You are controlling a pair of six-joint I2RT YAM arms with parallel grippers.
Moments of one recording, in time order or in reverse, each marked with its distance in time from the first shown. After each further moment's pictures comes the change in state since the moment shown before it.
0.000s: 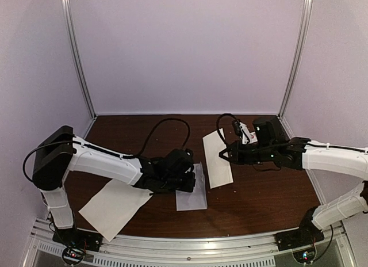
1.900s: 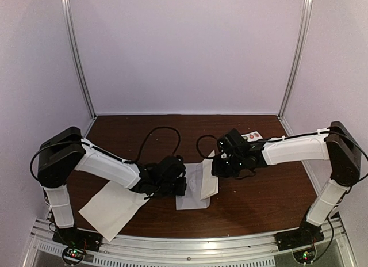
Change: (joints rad) left arm 0.061 0.035 -0.140 0.121 0.007 -0.031; right arm 0.077 0.428 0.175 -0.119 0.213 0.129
